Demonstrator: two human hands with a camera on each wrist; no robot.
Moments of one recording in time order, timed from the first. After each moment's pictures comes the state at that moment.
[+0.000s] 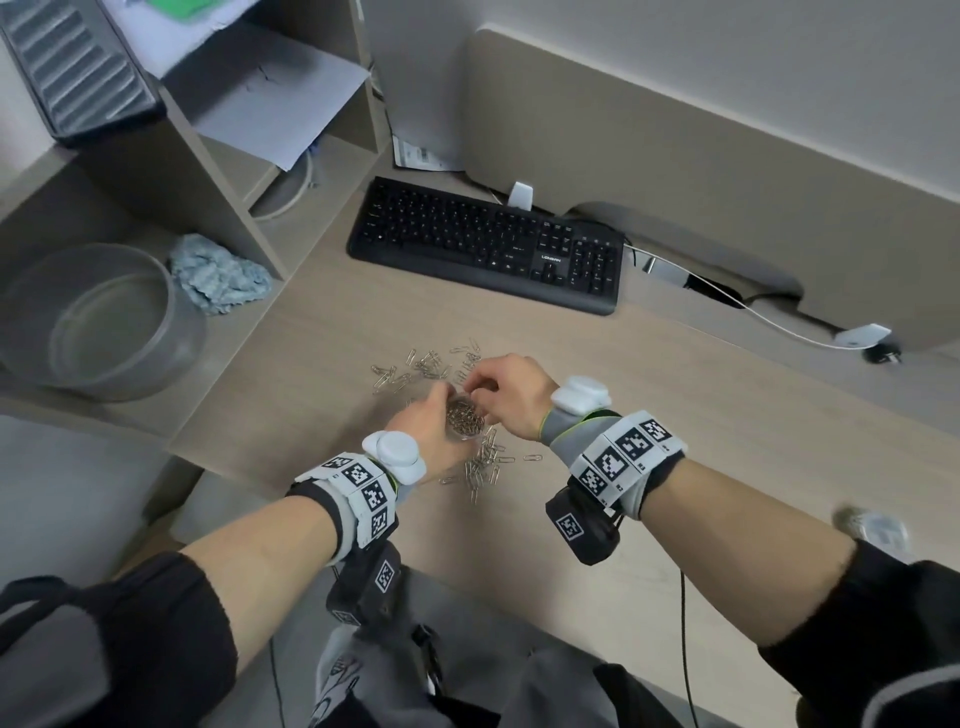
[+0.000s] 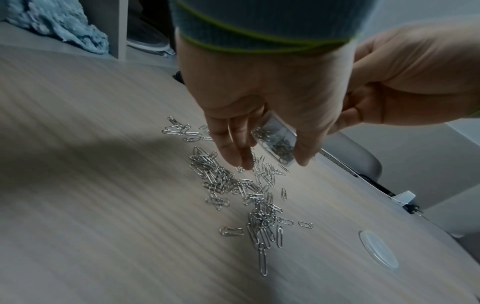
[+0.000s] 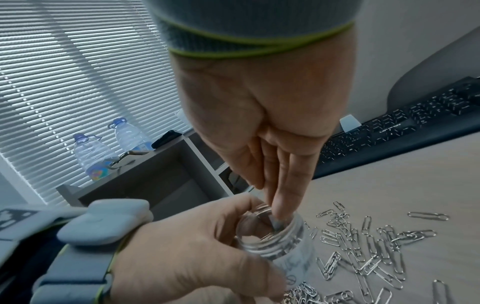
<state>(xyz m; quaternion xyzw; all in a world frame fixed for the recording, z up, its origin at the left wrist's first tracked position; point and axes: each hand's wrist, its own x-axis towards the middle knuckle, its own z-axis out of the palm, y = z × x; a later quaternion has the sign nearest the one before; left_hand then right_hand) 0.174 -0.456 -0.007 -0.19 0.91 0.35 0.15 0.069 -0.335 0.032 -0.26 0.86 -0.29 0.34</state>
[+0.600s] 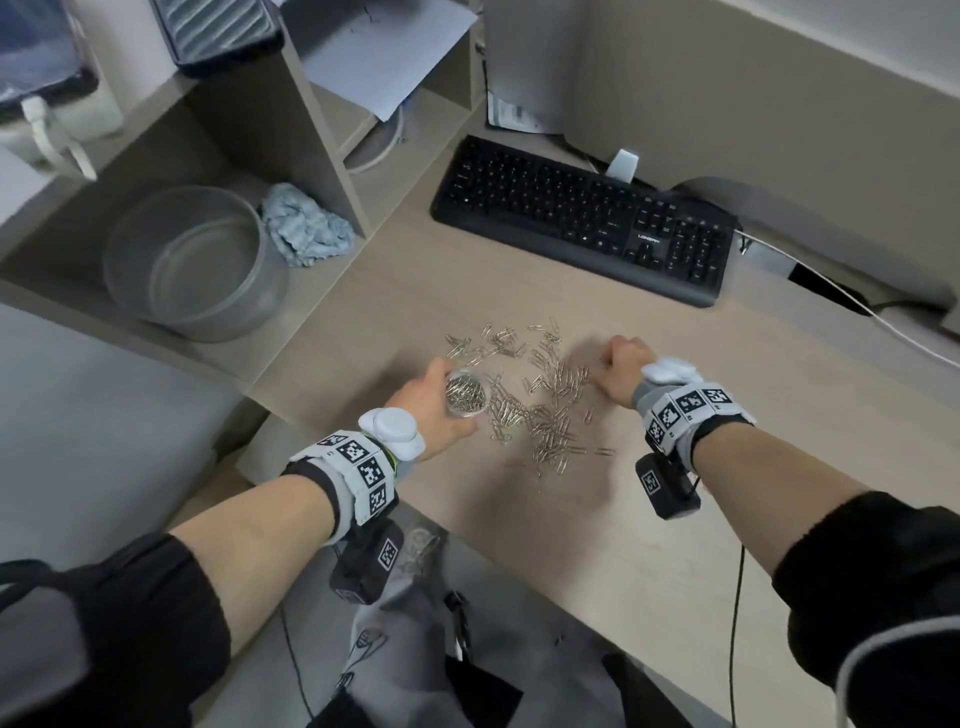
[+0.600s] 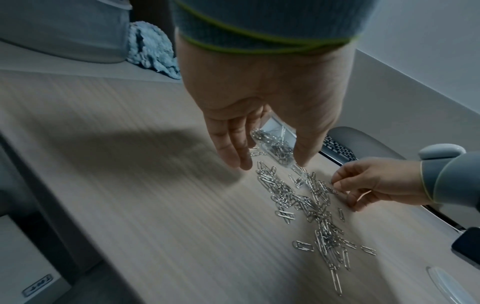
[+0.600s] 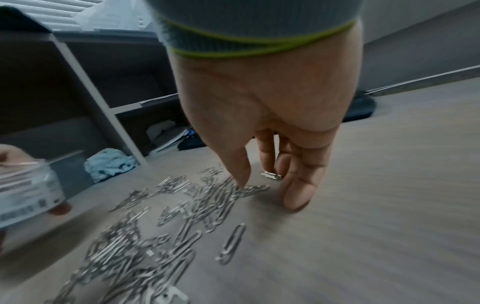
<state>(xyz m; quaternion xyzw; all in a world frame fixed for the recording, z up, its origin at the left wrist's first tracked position) 0.217 -0.521 -0.018 -0.28 0.88 0.35 0.16 0.010 -0.327 -0.064 -0.19 0.94 -0.01 0.28</state>
